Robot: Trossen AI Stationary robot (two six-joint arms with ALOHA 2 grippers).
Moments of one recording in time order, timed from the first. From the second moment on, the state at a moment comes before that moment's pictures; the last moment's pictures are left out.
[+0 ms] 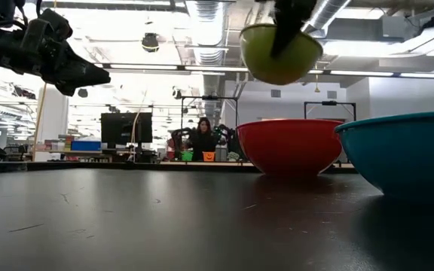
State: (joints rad) left arm 0.12 0.16 0.13 -0.01 -0.20 -0.06; right arm -0.09 1.55 1.65 -1.14 0.36 -0.09
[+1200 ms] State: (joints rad) left arm 0.12 0.16 0.13 -0.02 -0.20 -0.07; right arm -0.33 1.67 1.27 -0.87 0.13 -0.15
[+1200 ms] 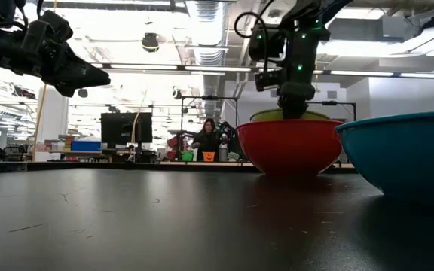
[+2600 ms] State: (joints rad) left arm 0.12 0.16 0.13 -0.01 -0.21 -0.09; right arm -0.24 1.67 1.60 -1.23 0.19 0.15
